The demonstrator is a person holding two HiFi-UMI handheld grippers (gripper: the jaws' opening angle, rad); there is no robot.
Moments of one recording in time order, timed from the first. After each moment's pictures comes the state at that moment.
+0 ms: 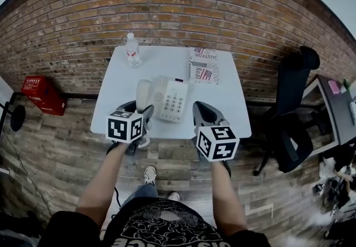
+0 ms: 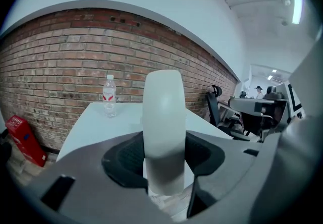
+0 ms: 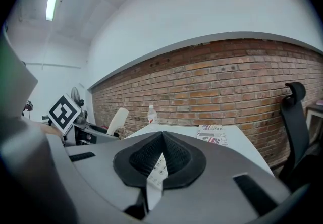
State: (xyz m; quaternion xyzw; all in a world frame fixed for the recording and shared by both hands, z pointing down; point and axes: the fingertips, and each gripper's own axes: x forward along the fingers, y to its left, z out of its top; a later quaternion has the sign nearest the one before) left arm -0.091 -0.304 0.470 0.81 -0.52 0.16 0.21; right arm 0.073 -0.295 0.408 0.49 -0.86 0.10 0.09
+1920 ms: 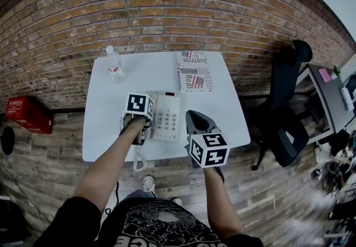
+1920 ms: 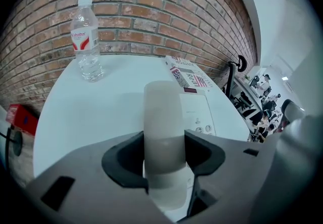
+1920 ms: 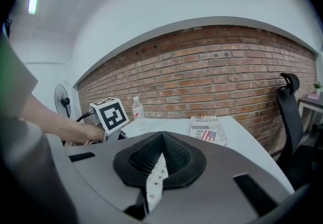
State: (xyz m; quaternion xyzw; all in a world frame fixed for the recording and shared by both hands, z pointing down) left arm -0.069 -0.439 0.597 0.72 -0.45 0.34 0.40; right arm 0.068 -0.373 0.455 0.54 -0.82 0.14 0.11
